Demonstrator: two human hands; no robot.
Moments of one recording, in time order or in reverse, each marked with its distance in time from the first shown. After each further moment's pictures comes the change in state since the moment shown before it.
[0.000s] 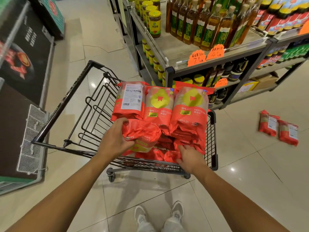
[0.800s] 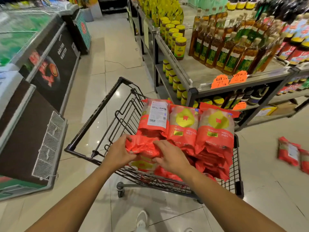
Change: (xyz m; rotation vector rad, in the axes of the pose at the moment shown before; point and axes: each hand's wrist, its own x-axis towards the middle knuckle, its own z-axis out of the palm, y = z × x) left_hand 0.000 -0.084 -0.055 -0.172 -0.093 -0.170; right_hand 0.046 -0.174 -0.072 0.175 0.184 -0.379
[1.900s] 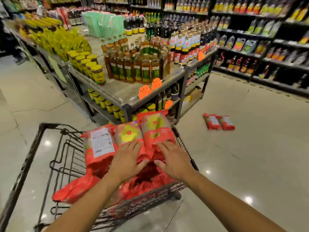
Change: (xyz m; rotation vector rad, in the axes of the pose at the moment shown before) left_hand 0.049 0.137 0.082 0.584 -0.153 0.877; right_hand -0.124 0.046 -0.059 -0.191 0.300 0.548
